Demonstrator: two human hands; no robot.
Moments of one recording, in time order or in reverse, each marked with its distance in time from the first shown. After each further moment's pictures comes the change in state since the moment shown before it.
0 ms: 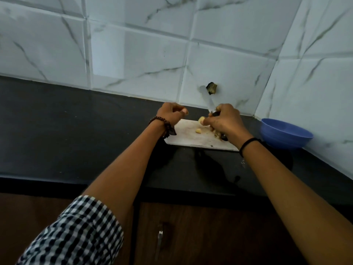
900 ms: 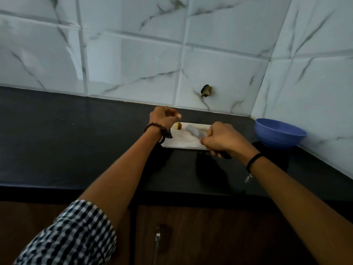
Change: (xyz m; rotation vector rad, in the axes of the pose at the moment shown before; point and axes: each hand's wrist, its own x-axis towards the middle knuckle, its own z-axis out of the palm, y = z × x) left_hand -0.010 0.002 -0.001 0.004 0.139 -0.038; right_hand -0.049 -0.005 -0.014 -0.356 -0.262 0.039
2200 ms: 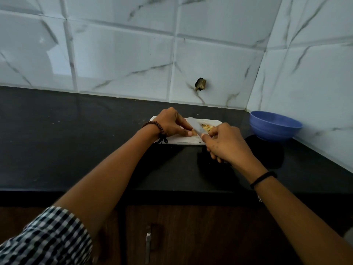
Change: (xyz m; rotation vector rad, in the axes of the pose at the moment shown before) left_hand -0.013 0.015 0.018 0.390 -0.457 0.268; right_hand -0.016 0.035 0.012 0.138 0.170 -0.051
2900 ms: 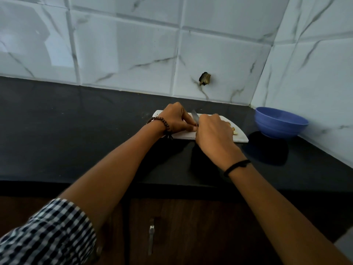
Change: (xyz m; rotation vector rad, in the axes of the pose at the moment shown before) left_hand -0.008 0.007 0.002 0.049 0.048 0.018; right_hand -0.004 -0.053 0.015 -0.549 0.019 -0.064
